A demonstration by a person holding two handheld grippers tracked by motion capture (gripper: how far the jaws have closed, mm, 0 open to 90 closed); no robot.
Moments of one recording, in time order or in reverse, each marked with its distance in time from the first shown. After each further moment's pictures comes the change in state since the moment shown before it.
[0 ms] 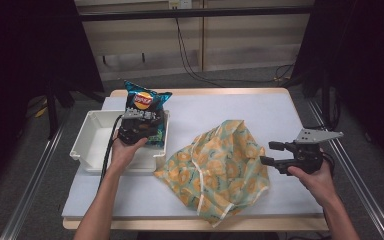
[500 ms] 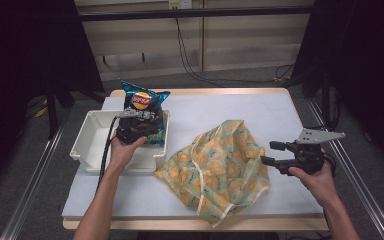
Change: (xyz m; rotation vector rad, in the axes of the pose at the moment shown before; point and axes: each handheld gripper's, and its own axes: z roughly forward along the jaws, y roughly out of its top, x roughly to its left) left arm 0.000 0.000 -0.009 -0.061 -0.061 -0.019; right arm 0.003 0.001 -0.004 -0.007 -0.010 -0.006
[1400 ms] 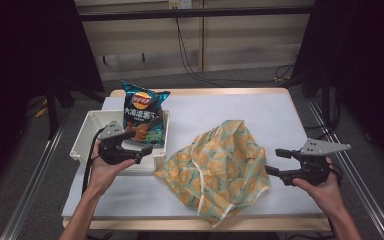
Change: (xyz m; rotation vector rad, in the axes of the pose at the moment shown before) left arm -0.056 -0.017 -0.080 -0.056 0.040 0.130; right arm 0.015 -0.018 -0.014 0.025 -0.047 -0.015
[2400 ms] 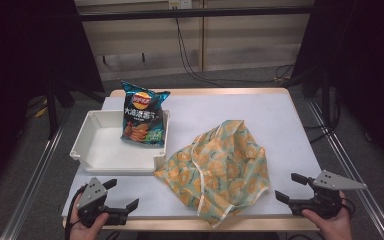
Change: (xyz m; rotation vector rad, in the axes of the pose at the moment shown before) left arm -0.076 -0.099 -0.076 -0.013 0.099 -0.045; right arm 0.032 -0.067 -0.026 -0.025 -0.141 0.120
